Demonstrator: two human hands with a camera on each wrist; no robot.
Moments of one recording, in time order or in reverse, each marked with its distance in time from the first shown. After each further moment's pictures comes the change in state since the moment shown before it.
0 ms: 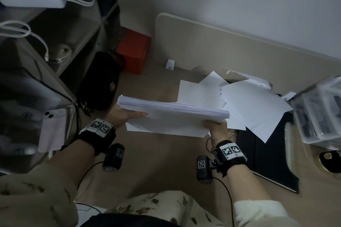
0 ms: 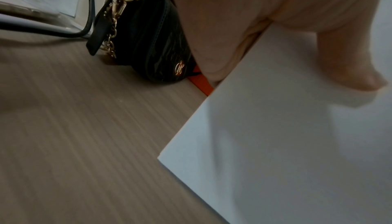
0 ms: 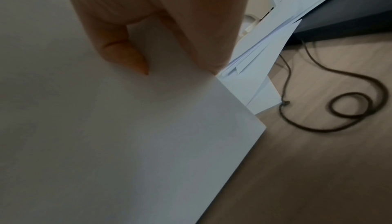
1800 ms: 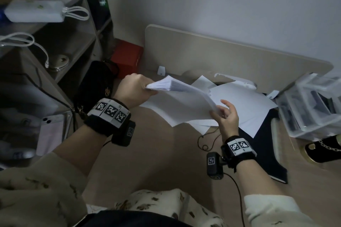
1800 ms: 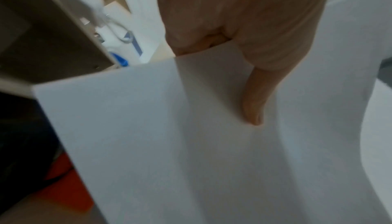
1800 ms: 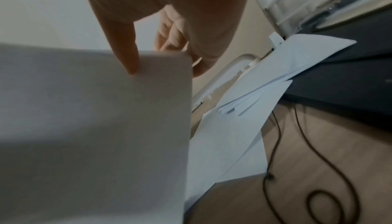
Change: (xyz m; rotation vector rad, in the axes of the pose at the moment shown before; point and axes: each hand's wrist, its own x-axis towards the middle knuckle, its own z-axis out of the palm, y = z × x) left_hand -0.022 0.123 0.049 0.834 0.075 0.411; right_hand -0.004 -0.027 -0.066 -0.047 -0.018 -0.247
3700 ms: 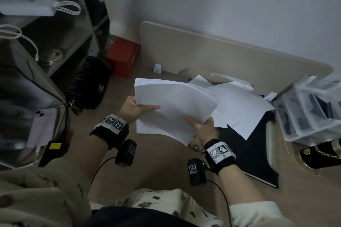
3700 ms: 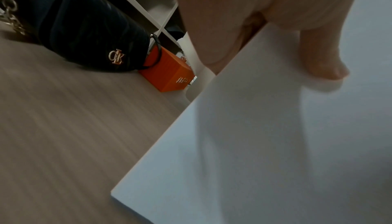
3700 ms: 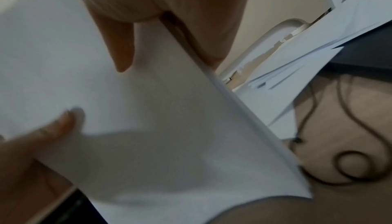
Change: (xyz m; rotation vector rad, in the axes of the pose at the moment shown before) left_hand -0.026 -0.006 0.080 -0.918 -0.016 -0.416; right_hand -0.029 -0.014 0.025 0.108 -0.216 0.103
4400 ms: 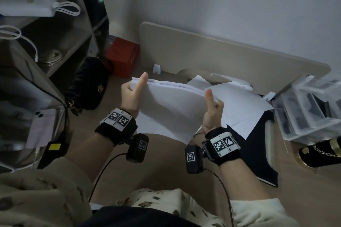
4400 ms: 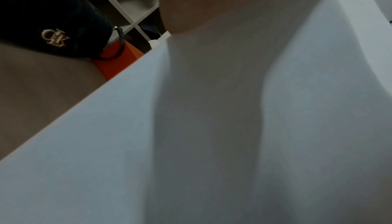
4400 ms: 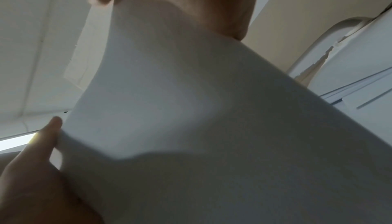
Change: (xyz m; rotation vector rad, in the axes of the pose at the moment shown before) left_hand 0.000 0.039 0.014 -0.229 0.244 0.244; right_hand 0.005 -0.049 0.014 0.223 0.121 -0.315
